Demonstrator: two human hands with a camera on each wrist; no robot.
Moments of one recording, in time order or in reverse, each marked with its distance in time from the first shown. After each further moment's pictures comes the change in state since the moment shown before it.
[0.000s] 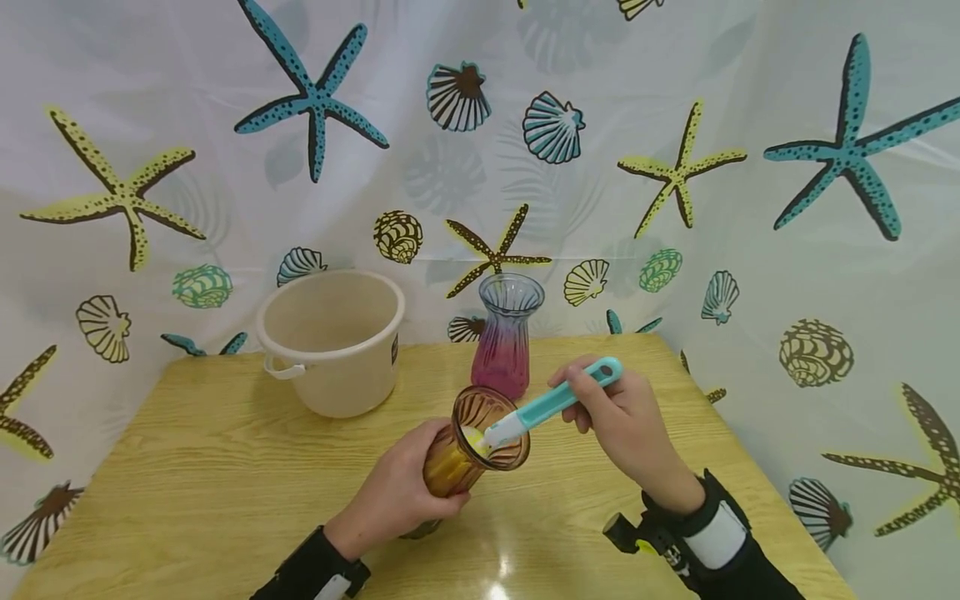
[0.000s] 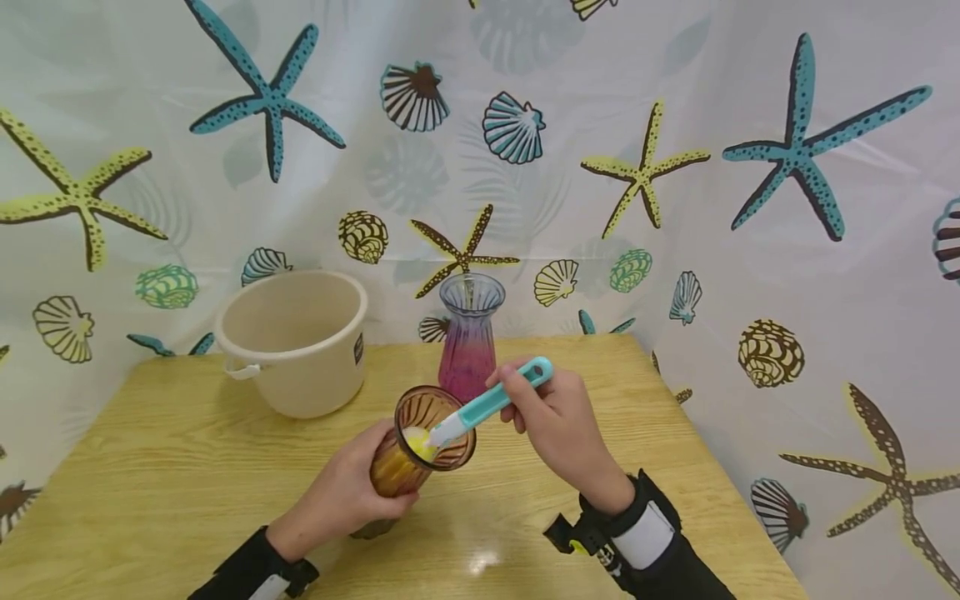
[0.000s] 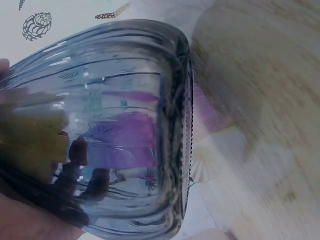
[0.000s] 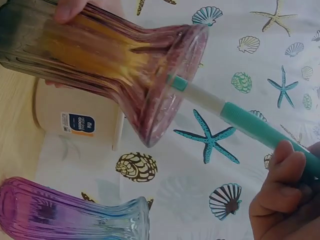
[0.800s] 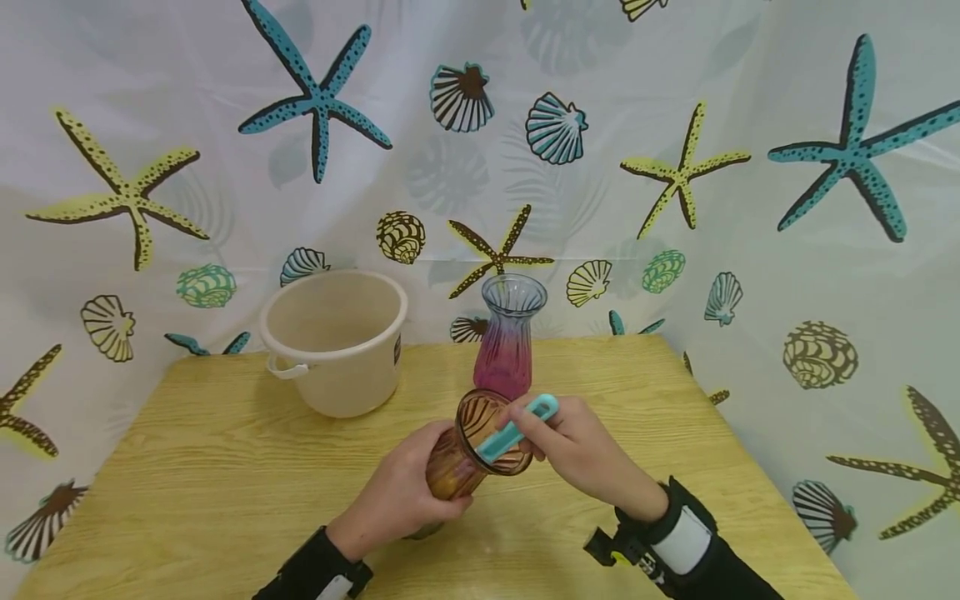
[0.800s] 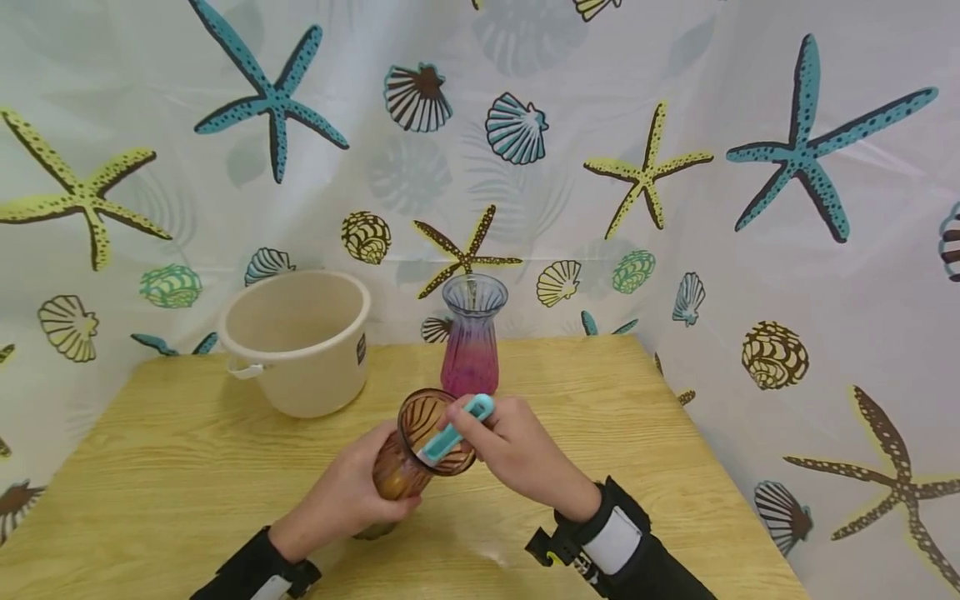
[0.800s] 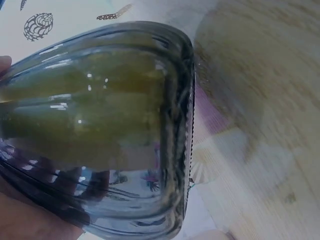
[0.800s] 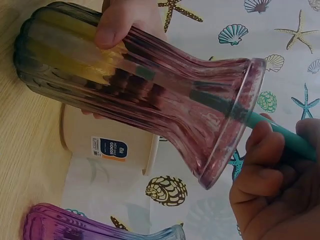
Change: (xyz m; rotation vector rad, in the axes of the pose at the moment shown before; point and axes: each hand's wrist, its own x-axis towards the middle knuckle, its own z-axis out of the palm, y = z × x) left_hand -0.001 0.001 0.000 -0.008 -0.018 0.012; right_hand -0.002 -0.019 0.035 -0.024 -0.312 0.049
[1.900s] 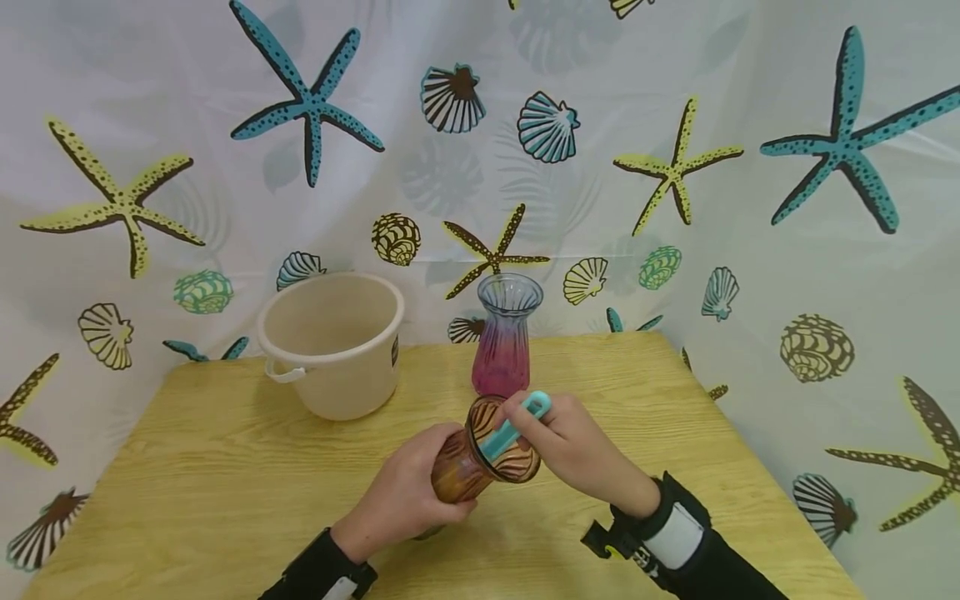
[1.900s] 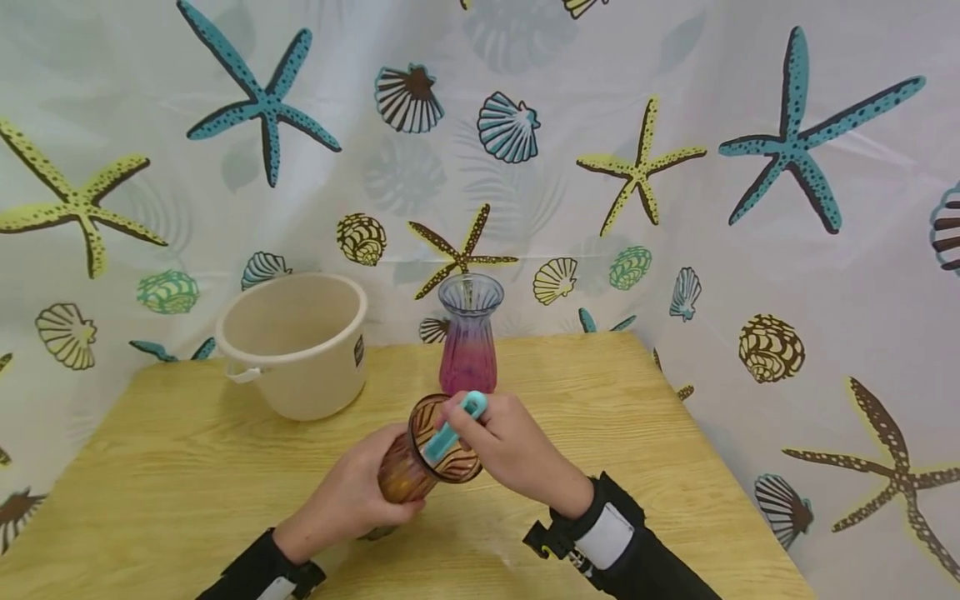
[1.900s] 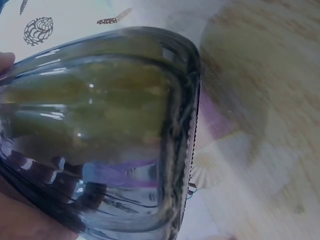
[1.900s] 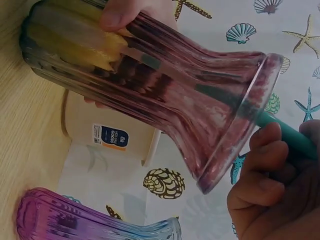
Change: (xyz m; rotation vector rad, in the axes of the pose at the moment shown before) left_hand 0.004 0.005 0.005 0.070 -0.007 0.036; right_hand 0.002 0.008 -0.002 -0.047 0.004 -0.017
